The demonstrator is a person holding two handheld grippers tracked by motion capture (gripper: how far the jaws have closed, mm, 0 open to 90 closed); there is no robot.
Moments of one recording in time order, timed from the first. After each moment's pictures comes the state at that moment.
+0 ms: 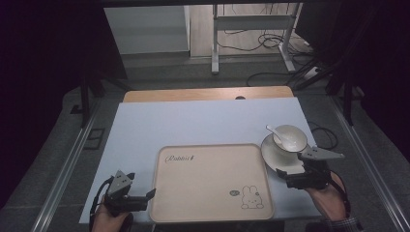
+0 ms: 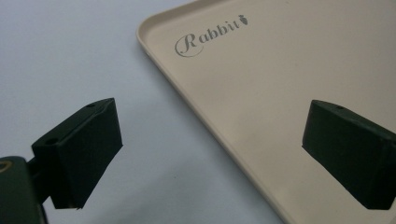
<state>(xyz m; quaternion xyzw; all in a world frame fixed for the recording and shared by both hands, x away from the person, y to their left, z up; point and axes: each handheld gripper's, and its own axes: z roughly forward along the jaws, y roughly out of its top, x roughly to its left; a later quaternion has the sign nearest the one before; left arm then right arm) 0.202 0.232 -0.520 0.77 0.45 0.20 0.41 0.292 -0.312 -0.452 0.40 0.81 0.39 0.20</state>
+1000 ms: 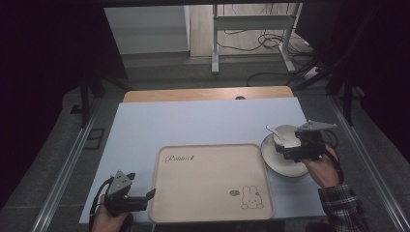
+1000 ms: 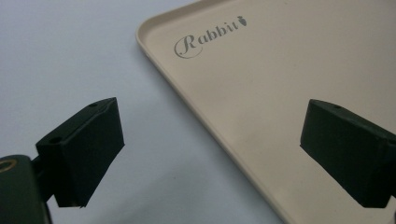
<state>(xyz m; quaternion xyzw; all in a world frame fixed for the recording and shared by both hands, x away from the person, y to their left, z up) 0.202 0.233 -0.519 0.77 0.45 0.20 0.41 0.364 -0.309 -0.433 0.41 0.81 0.38 0.20</state>
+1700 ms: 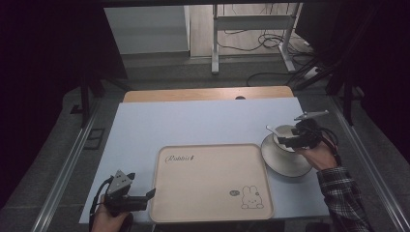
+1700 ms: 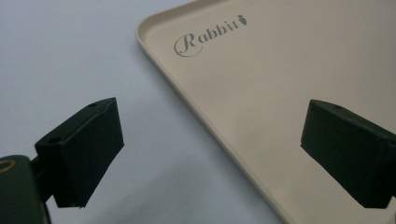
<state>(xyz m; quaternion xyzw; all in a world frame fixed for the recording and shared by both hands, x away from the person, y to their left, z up) 0.203 0.234 -0.520 0.77 0.45 0.20 0.41 0.412 -0.319 -0.445 0.44 0.83 0.31 0.17</state>
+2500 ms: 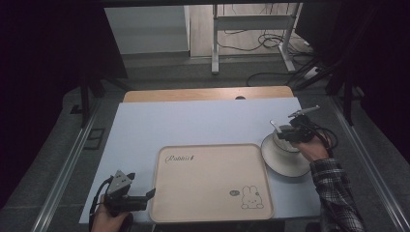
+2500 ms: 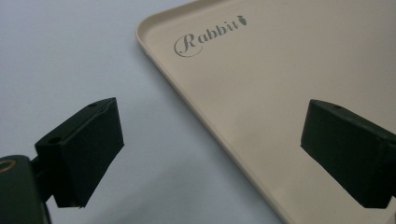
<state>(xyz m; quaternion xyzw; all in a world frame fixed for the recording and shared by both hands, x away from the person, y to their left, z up) 0.203 0.234 -0.519 0.77 0.45 0.20 0.41 0.442 -0.316 -0.460 0.43 0.84 0.29 0.13</state>
